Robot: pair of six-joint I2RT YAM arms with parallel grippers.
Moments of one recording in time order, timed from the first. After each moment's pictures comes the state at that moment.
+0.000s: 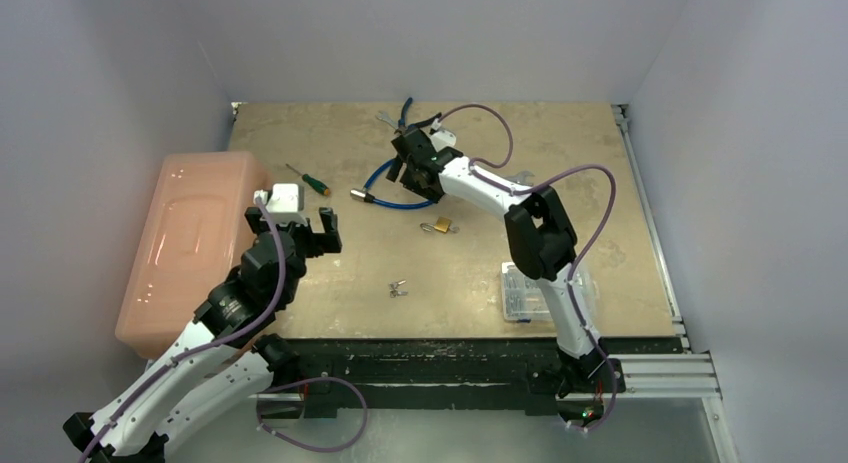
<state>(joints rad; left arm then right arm) -0.71 0.59 0.71 -0.38 -0.67 -0.22 0.70 2.24 1.87 -0.53 0.34 1.03</state>
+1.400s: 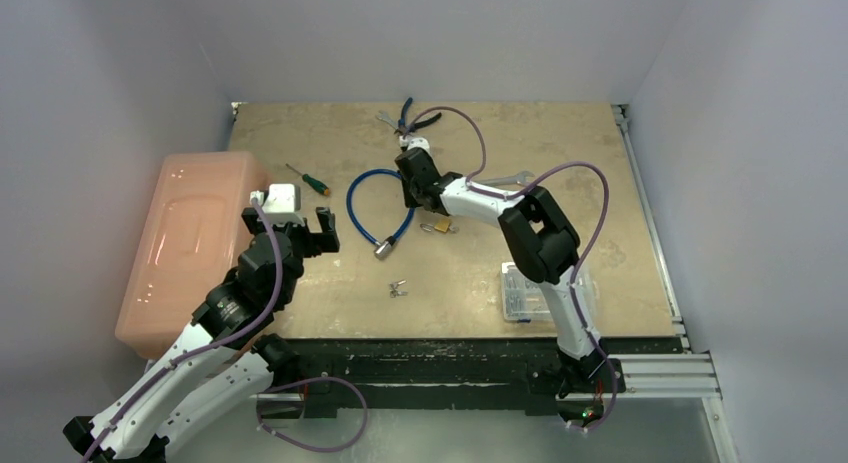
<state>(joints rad) -0.69 0.57 0.71 -0.38 -0.67 -0.22 0.73 2.22 1.65 -0.23 0.32 0.44</state>
